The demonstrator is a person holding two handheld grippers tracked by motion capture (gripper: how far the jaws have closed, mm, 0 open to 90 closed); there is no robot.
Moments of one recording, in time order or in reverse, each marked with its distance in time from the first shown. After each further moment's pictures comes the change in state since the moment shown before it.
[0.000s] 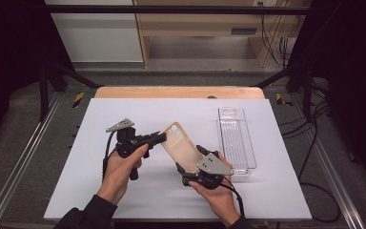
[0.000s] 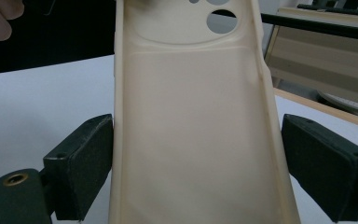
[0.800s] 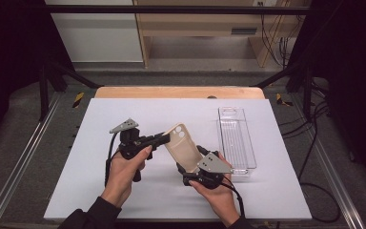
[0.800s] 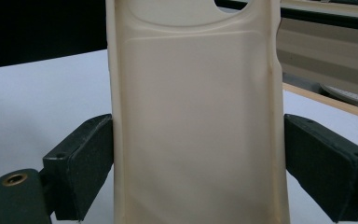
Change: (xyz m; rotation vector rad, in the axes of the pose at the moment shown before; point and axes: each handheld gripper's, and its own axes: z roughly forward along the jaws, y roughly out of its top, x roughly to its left) left arm -0.019 0.003 0.002 0.012 -0.001 0.039; right arm -0.003 -0.003 0.002 0.025 0.006 0.011
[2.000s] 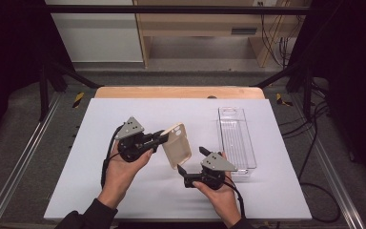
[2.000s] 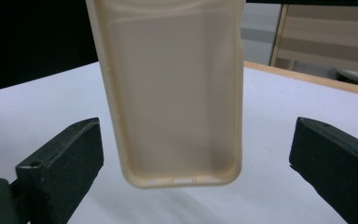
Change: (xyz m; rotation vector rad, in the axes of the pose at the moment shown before) left arm -0.025 0.013 -0.012 0.021 0.120 0.316; right arm -0.003 0.000 -0.004 0.011 0.035 0.110
